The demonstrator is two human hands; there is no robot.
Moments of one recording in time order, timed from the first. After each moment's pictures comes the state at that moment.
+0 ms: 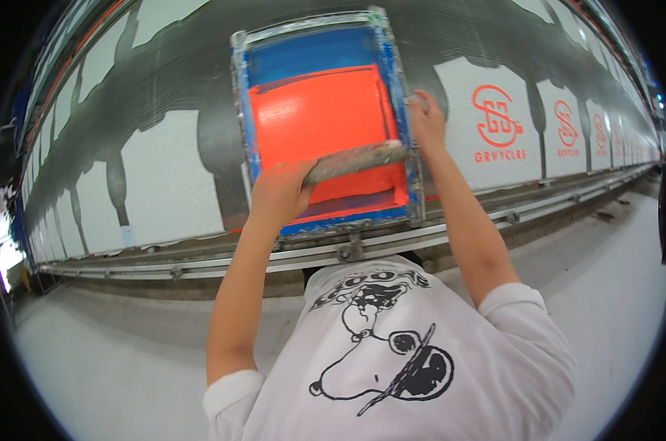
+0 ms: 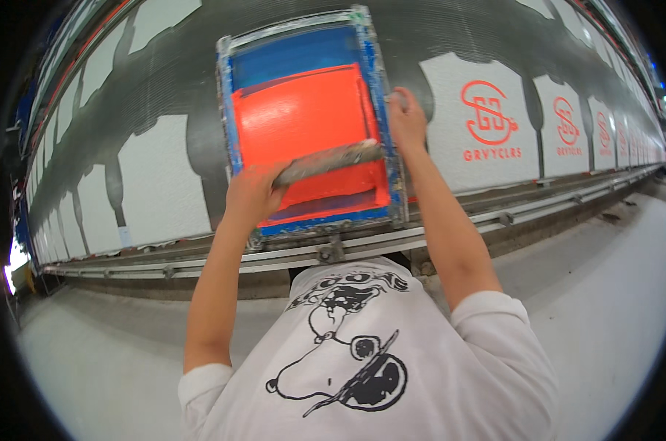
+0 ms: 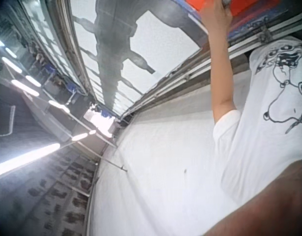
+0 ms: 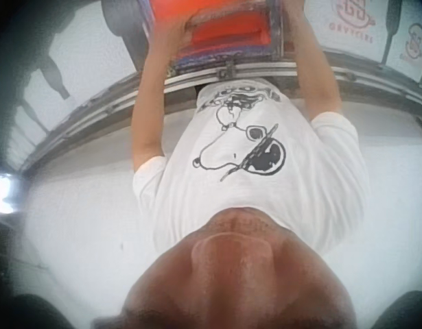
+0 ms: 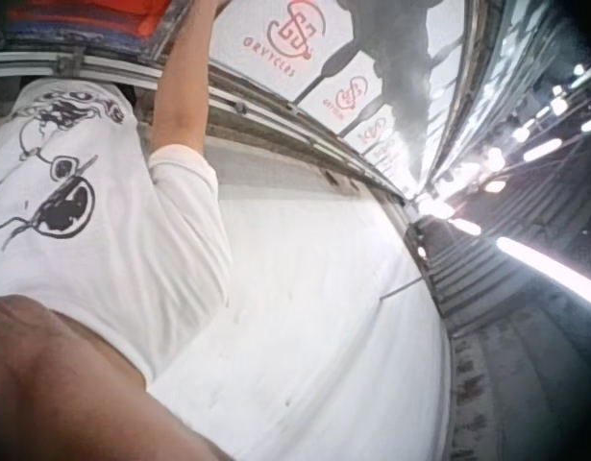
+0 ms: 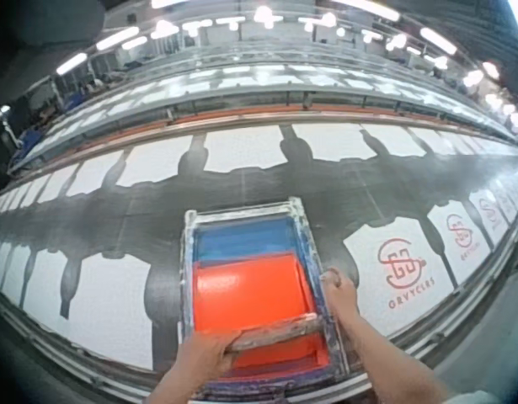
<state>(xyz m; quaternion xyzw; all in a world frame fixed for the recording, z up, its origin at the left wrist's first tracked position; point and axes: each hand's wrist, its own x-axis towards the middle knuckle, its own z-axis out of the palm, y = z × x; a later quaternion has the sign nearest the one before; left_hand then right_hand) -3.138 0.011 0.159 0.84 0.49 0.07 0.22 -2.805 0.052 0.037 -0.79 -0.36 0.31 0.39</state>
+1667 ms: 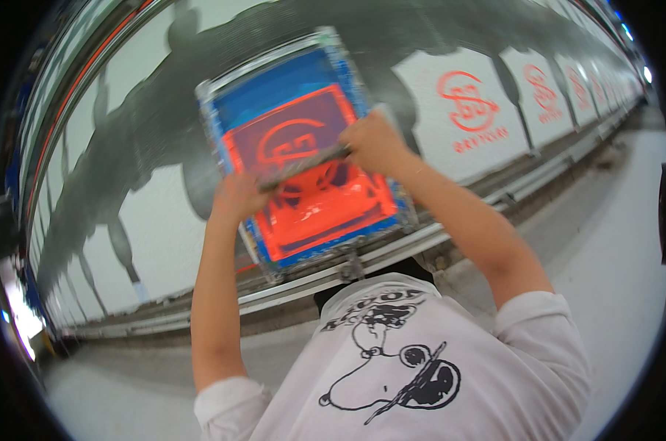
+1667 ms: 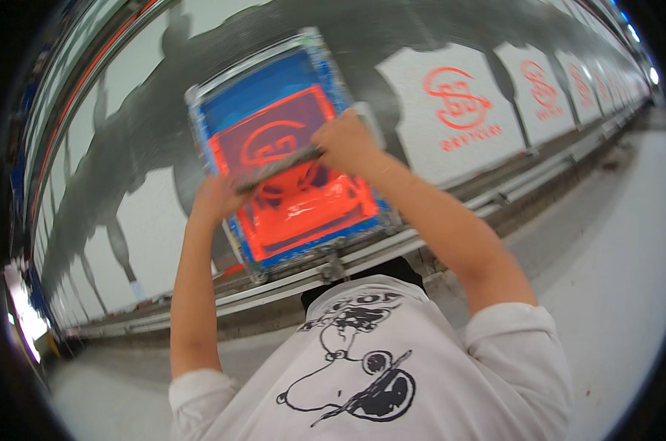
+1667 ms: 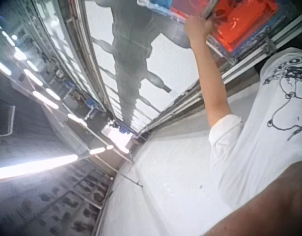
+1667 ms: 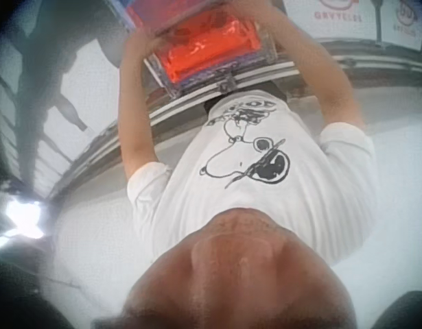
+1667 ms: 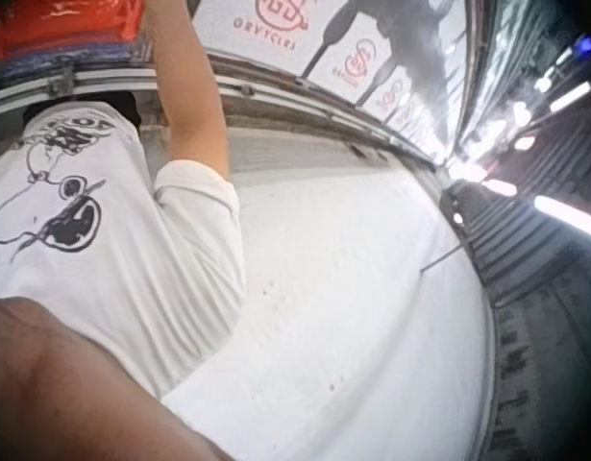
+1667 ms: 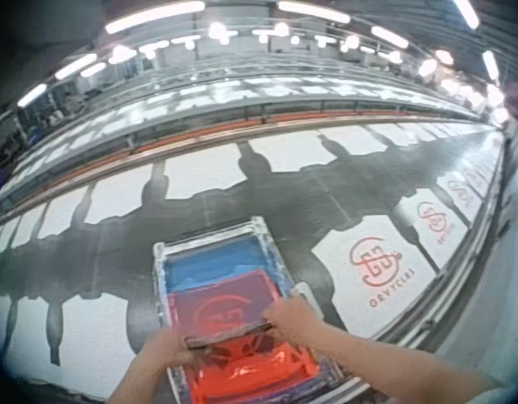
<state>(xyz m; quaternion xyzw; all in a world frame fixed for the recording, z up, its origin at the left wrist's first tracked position) -3.163 0.100 0.146 0.81 0.51 -0.18 0.21 -2.855 0.055 0.124 -0.58 -0.80 0.17 0.04</state>
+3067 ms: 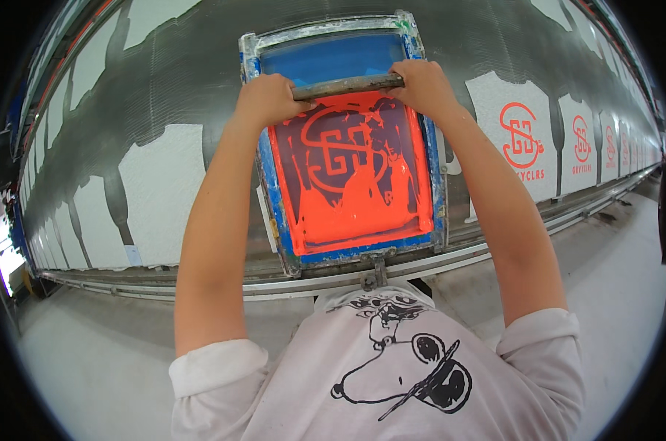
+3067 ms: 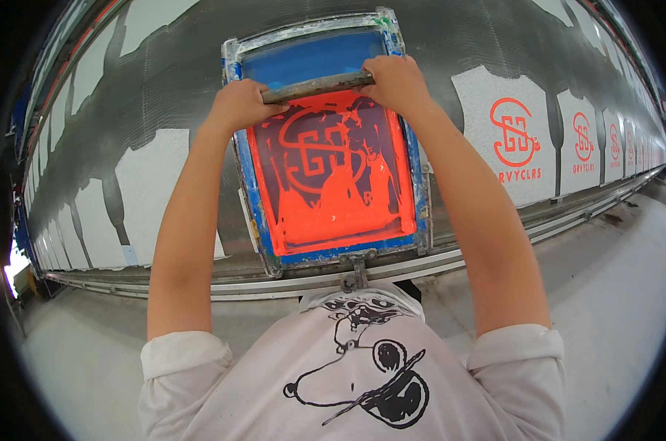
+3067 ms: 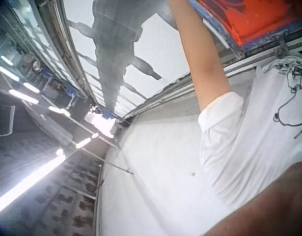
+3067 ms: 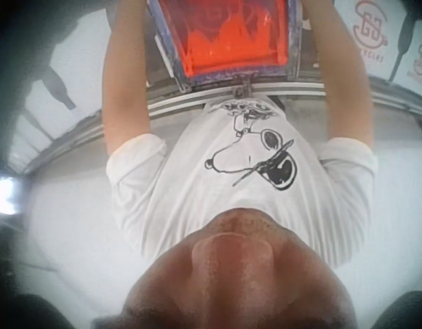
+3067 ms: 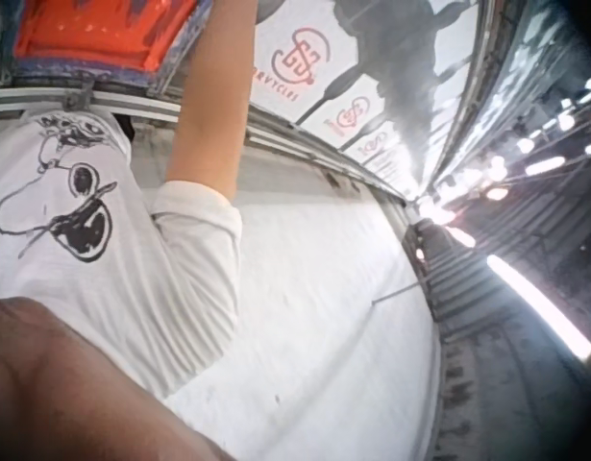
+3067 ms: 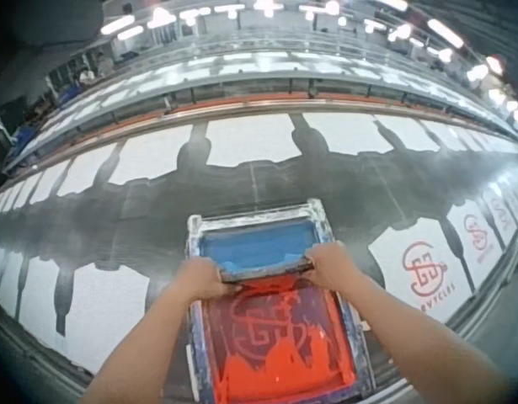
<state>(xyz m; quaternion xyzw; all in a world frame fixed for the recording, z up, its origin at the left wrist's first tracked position) -3.157 0.230 0.133 0.79 0.56 -0.14 0.22 -2.857 0.184 0.095 -0.59 -0.79 0.10 0.12</state>
